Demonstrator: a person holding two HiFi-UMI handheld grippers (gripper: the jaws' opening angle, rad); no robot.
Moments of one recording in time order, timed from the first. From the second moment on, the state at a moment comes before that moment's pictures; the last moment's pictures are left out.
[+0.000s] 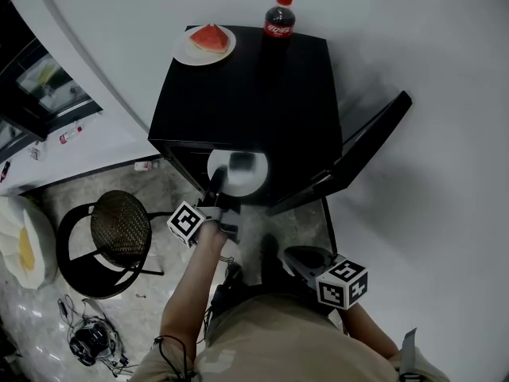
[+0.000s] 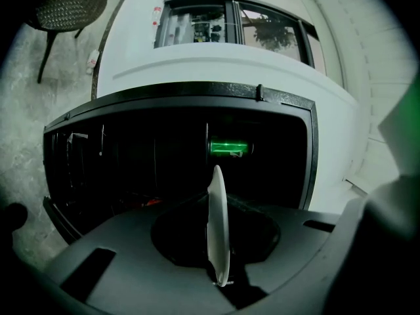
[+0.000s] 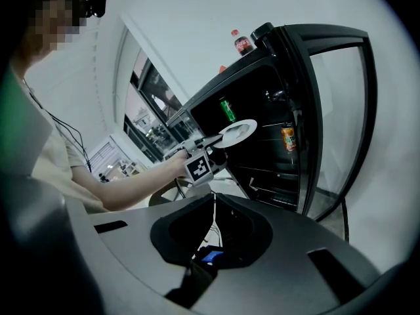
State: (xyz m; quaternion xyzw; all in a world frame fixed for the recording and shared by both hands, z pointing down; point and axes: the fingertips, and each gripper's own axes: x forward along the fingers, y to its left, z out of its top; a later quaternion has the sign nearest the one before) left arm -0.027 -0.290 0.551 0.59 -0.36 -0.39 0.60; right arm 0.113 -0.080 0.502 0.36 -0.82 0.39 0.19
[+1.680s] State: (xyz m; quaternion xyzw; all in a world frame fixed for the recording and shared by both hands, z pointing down) left arm -0.027 -0.309 0.539 0.56 -0.34 -0.46 0.59; right arm 0.096 -0.100 0.507 0.33 -0.84 0.38 0.20
